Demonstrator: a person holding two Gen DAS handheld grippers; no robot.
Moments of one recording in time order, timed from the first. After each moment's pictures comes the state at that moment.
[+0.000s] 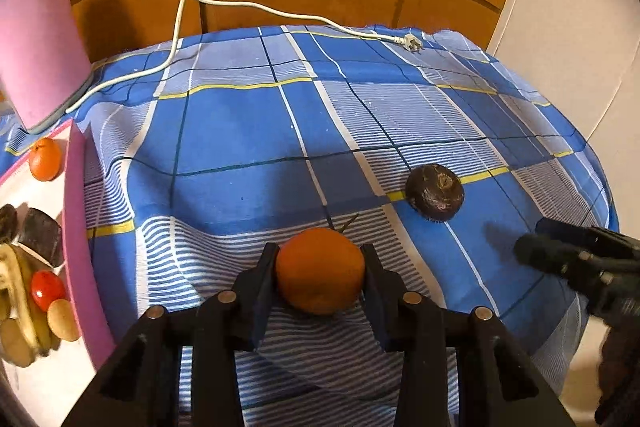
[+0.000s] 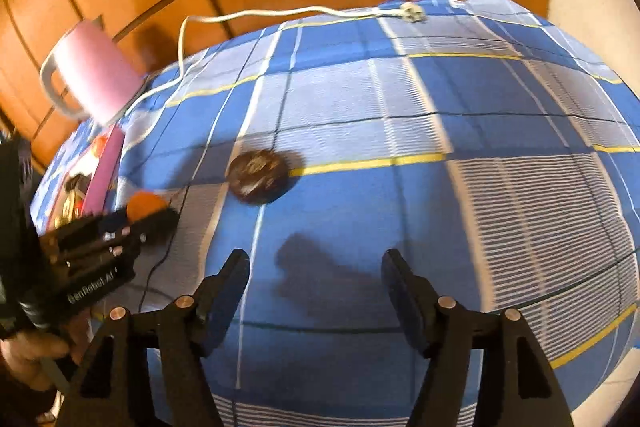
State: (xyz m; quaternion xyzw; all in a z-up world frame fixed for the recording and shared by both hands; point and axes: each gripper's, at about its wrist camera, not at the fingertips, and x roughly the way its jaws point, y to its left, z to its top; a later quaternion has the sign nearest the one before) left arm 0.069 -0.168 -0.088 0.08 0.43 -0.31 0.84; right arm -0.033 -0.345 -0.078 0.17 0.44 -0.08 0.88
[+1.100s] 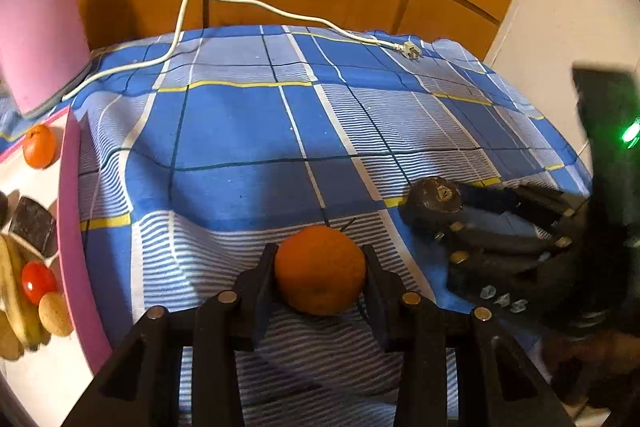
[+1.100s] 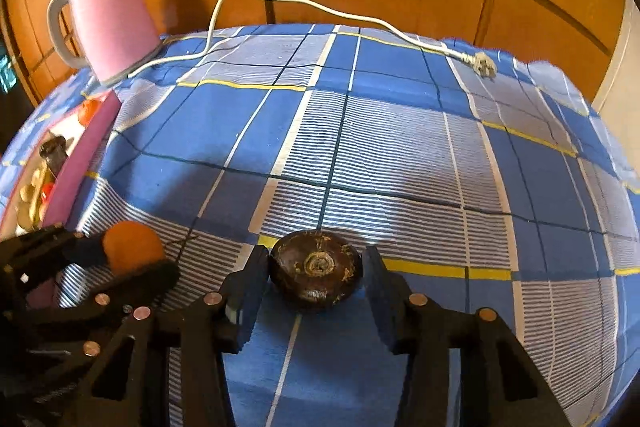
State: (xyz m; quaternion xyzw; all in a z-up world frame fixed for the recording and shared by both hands) left arm 0.069 -0.160 -0.084 0.05 0.44 -0.32 0.84; right arm 0.046 -0.301 -0.089 0.02 0.46 -0.05 0.89
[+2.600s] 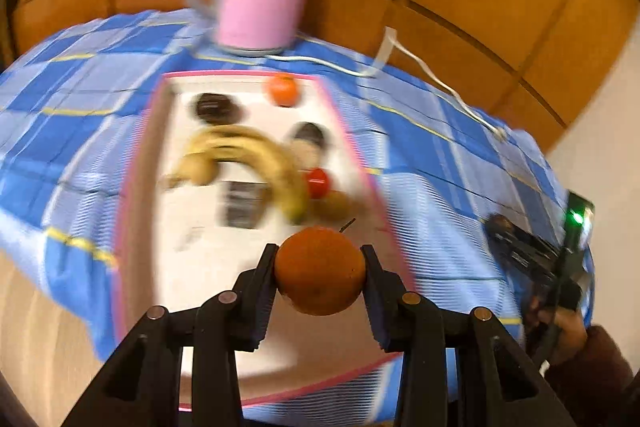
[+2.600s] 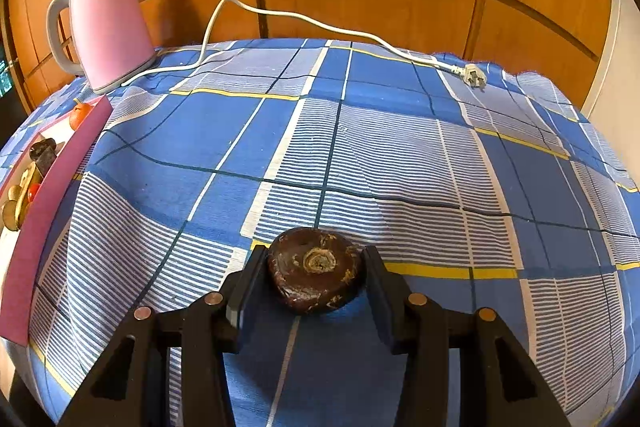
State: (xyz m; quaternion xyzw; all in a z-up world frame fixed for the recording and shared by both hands) left arm 0.032 0.045 -0.040 -0.09 0.45 -0.15 0.88; right arm 0.039 -0.299 -0.100 0.02 0.41 -0.07 0.91
